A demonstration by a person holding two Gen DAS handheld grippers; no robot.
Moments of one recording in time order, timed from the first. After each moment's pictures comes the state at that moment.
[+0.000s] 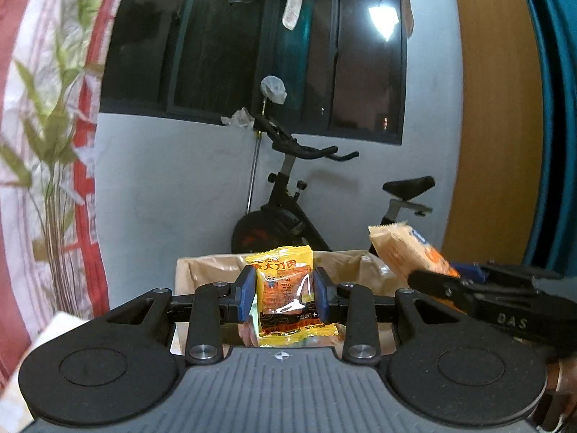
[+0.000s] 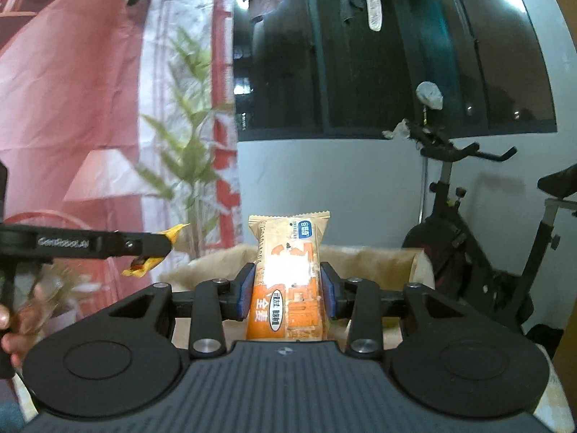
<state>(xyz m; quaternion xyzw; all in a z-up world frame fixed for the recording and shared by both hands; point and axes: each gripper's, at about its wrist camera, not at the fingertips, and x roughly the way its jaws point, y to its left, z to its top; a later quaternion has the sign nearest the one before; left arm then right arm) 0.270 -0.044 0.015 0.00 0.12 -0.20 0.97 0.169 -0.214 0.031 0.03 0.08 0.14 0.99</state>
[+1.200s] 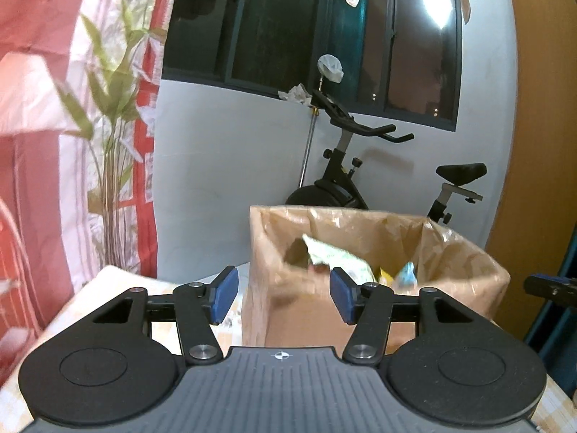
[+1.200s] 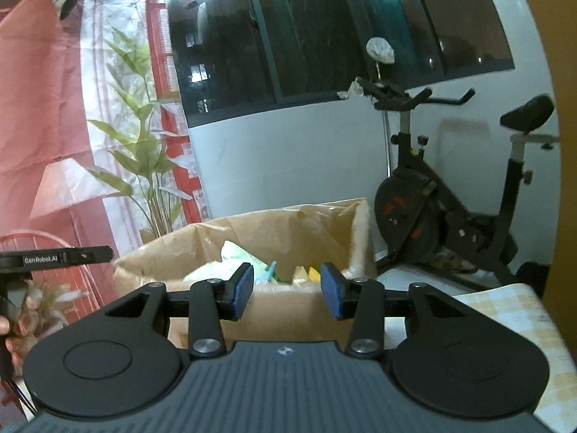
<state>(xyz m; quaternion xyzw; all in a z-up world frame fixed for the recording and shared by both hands) 0.247 0.007 -0.023 -0.03 0.17 -0.11 0.98 0.136 -0.276 0.005 0.09 0.13 0.09 0.98</state>
